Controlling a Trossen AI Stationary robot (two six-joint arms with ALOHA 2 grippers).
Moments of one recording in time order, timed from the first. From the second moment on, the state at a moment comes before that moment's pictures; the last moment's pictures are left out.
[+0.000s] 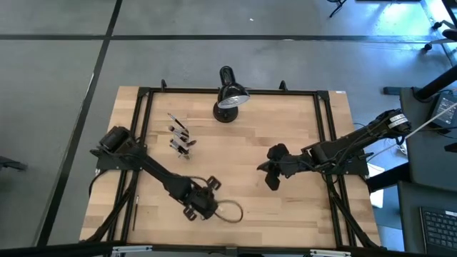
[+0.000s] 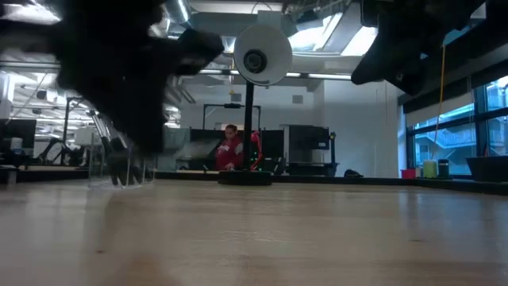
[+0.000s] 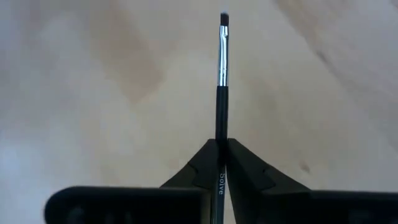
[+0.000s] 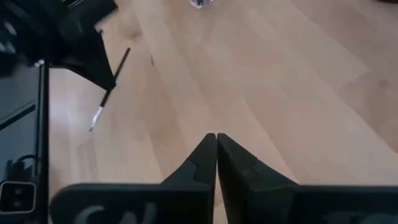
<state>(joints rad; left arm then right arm) -0.54 1.85 1.23 -0.56 -0.26 0.18 0.36 1.22 0.75 -0.23 0.36 0.75</state>
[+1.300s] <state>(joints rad) -0.36 0.83 0.36 -0.45 -1.57 -1.07 0.36 1.22 0.75 -0.15 0.38 0.69</state>
